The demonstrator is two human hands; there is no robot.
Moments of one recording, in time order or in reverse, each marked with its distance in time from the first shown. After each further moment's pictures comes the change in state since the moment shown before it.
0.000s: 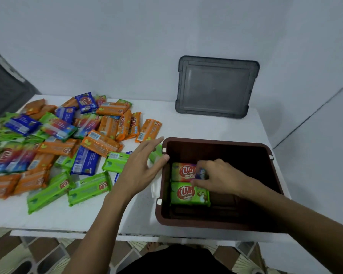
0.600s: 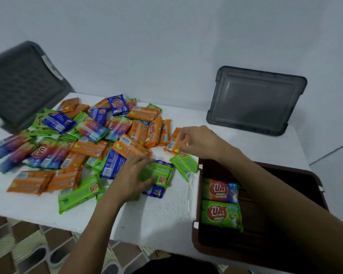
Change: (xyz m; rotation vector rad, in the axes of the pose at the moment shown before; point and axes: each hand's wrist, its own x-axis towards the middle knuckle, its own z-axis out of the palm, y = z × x) left_hand -0.013 -0.105 -0.057 0.362 -0.159 -0.206; right_hand 0.127 -0.106 -0.052 -0.057 0.202 -0.202
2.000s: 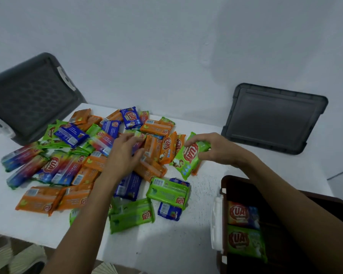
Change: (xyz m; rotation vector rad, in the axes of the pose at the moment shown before) left_hand 0.071 -0.064 -0.065 -0.041 0.277 -0.142; right_hand 0.038 0.000 -0.016 0.521 -0.143 -0.060
